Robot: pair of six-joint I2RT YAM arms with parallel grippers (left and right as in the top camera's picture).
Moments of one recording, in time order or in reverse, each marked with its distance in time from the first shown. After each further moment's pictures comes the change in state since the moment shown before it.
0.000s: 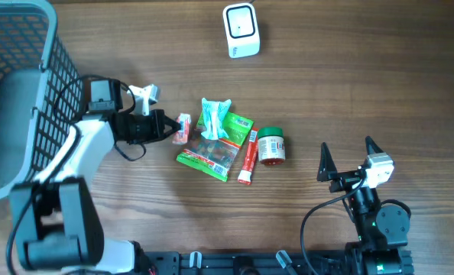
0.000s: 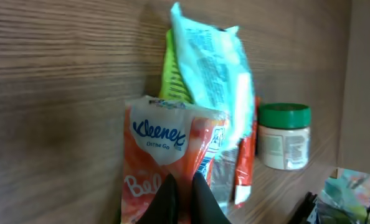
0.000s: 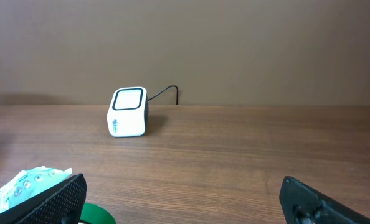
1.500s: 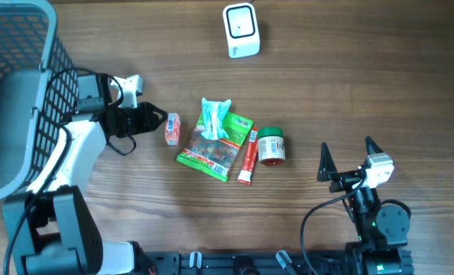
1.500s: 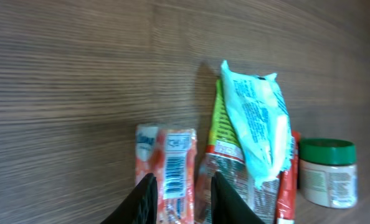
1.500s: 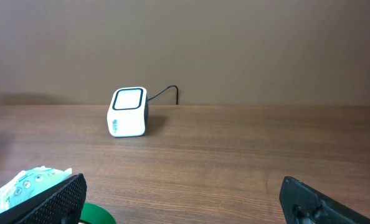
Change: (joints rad) left arm 0.046 -0.061 0.026 0.043 -0.180 0.006; right arm 0.000 0.000 0.000 0.000 0.000 0.000
